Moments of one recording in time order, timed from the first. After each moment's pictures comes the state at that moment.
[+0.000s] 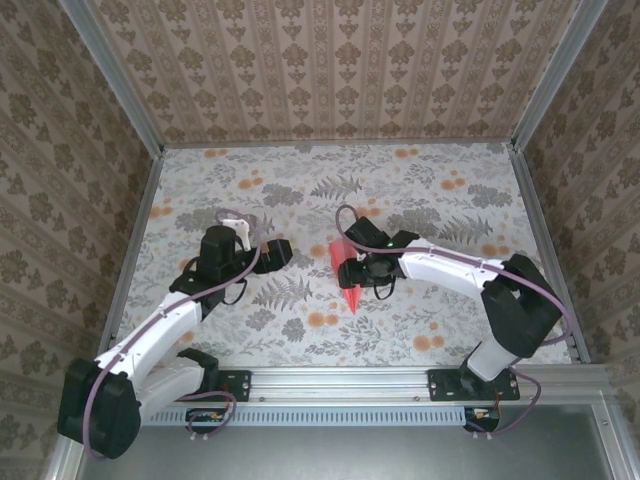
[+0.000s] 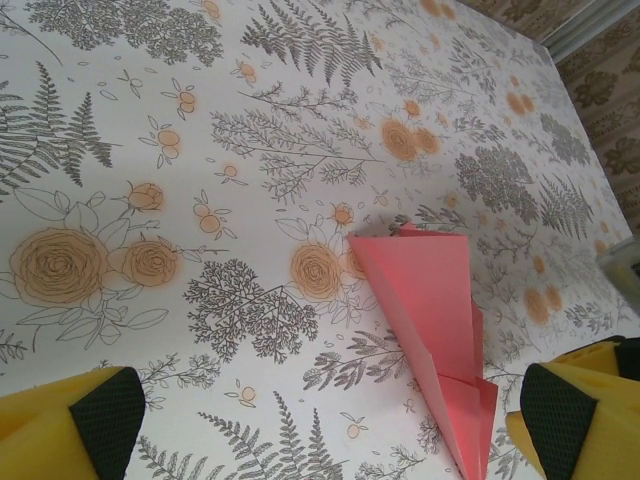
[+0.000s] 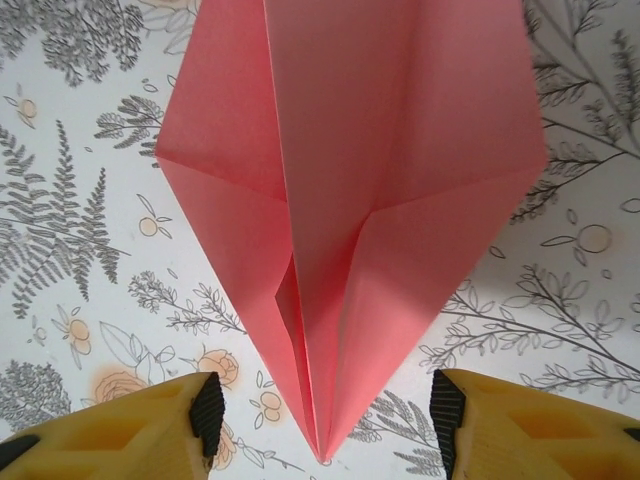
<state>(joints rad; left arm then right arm) -0.44 0.99 0.53 -0.11 0.26 -0.53 0.73 1.62 1.04 -0.62 -0.06 0.61</state>
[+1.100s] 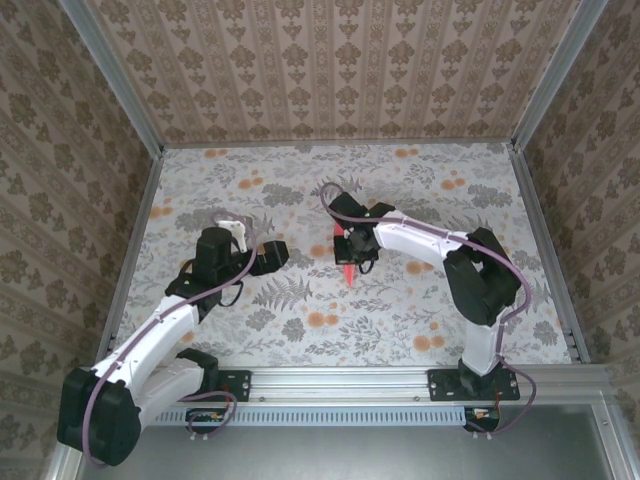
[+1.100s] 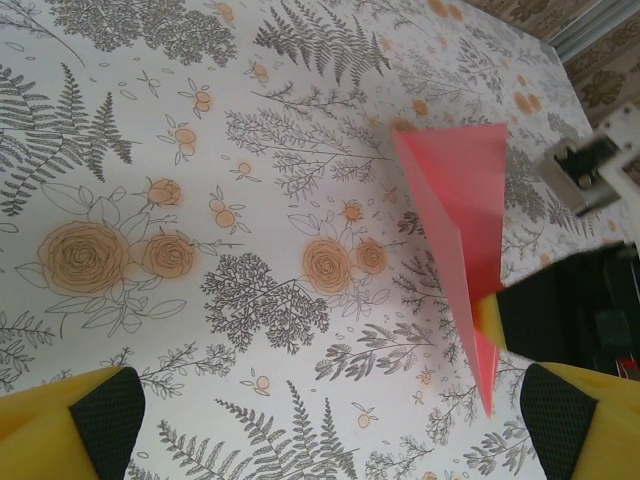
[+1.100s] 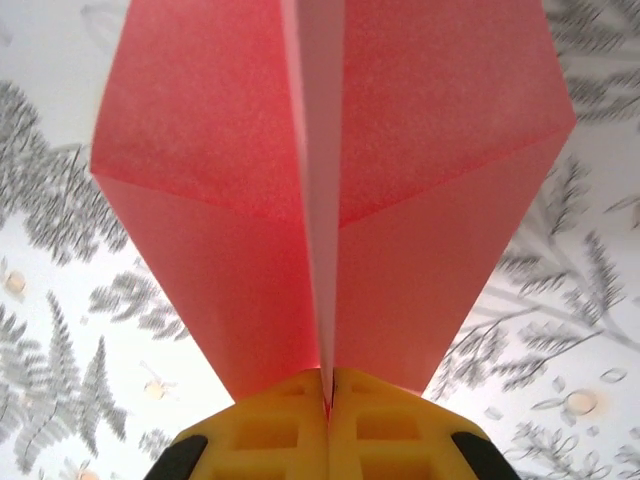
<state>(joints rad) -0.41 0.94 0.53 -0.16 0.27 -0.51 0.65 1.89 1.39 -0.77 0.00 0.60</state>
